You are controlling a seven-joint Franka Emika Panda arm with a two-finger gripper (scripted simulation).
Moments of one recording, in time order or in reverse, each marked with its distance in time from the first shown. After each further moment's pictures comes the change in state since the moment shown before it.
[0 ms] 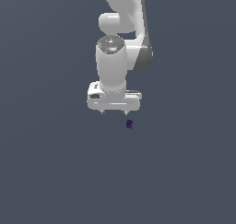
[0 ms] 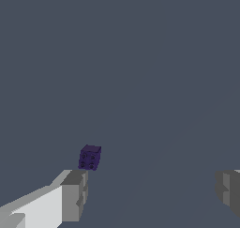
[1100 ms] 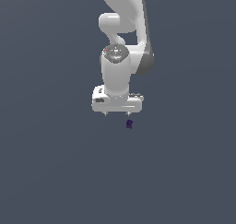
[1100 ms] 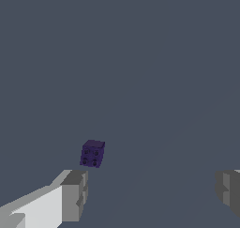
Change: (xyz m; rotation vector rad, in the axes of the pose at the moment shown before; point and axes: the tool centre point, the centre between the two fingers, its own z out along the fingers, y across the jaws) arm -0.010 -0.011 0.023 -0.001 -0.031 -0.026
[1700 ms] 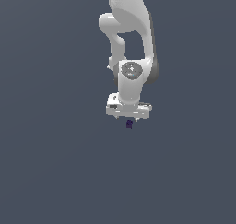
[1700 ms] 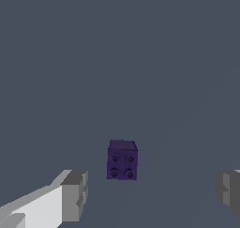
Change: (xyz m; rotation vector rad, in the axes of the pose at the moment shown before) arm -0.020 -0.047 0.065 -0.003 -0.005 0.109
